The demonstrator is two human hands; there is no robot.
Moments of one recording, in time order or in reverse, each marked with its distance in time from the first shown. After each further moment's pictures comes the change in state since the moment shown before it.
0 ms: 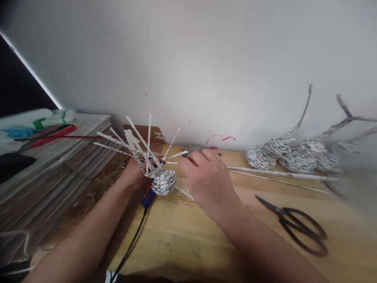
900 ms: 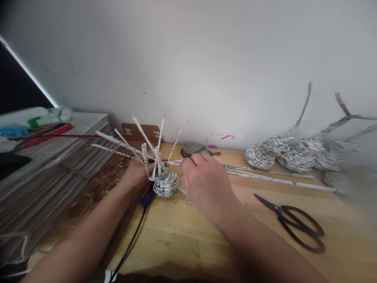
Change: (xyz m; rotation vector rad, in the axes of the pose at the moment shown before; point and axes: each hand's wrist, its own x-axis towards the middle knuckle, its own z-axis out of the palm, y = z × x) left_hand -0.013 0.001 0.015 0.085 0.033 0.004; right_hand -0.003 -0.008 0.005 -0.050 -0.017 0.052
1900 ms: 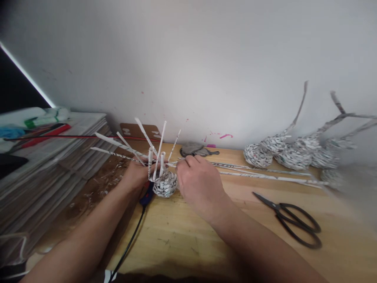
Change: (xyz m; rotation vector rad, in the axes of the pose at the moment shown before) left_hand 0.000 0.001 0.000 0.060 -0.051 -0.030; right_hand -0.002 -0.007 0.015 0.023 0.028 -0.024
